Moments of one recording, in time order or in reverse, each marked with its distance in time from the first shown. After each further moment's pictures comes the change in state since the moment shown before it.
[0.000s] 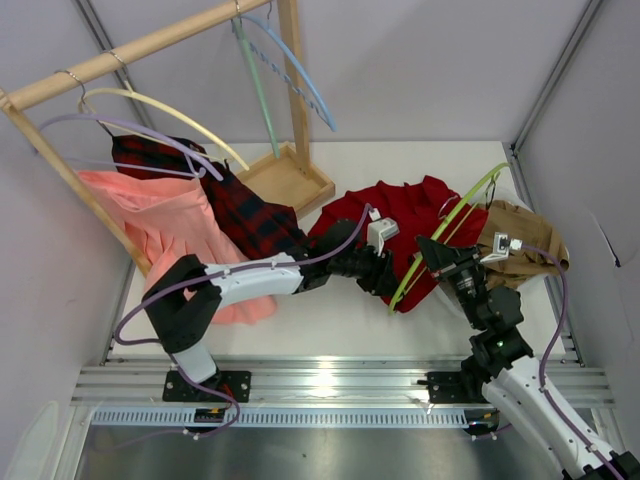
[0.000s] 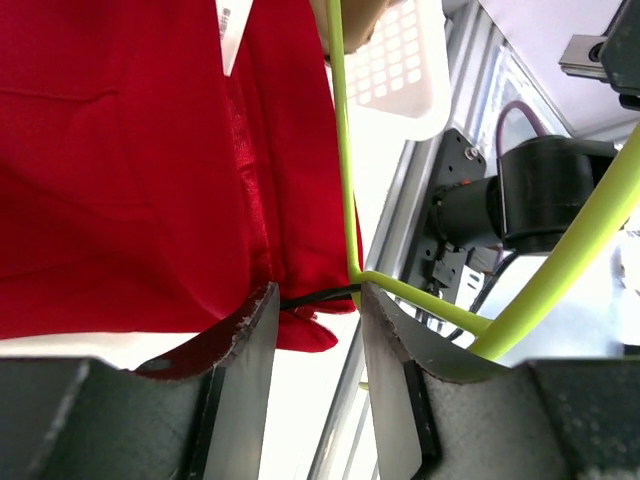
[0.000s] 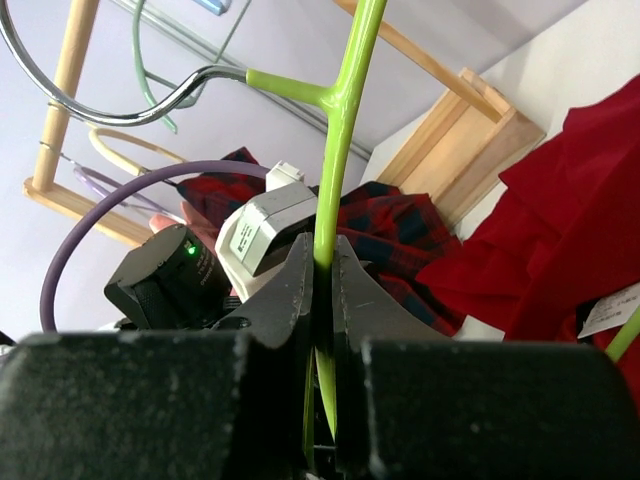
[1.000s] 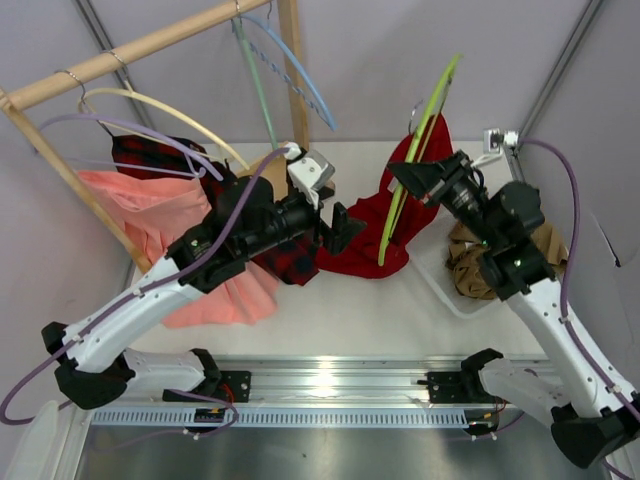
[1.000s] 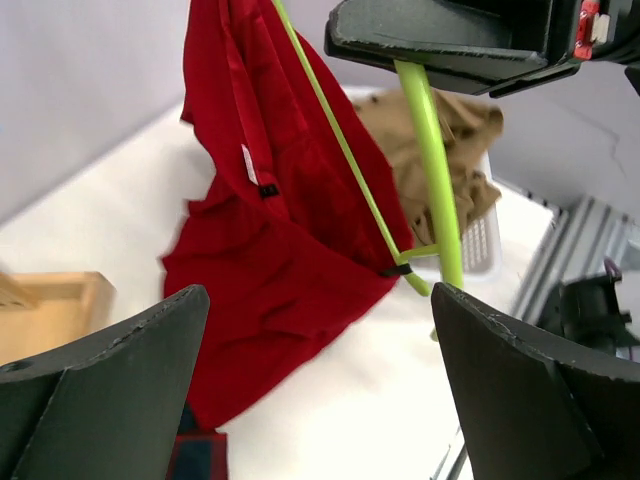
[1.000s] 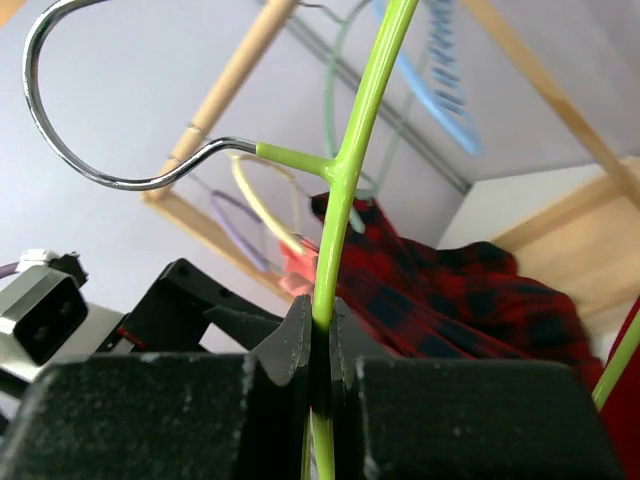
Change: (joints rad) left arm 0.008 -0.519 0.330 -0.518 -0.477 0.388; right arm 0.003 0.511 0.811 -0.281 -0.289 -0.079
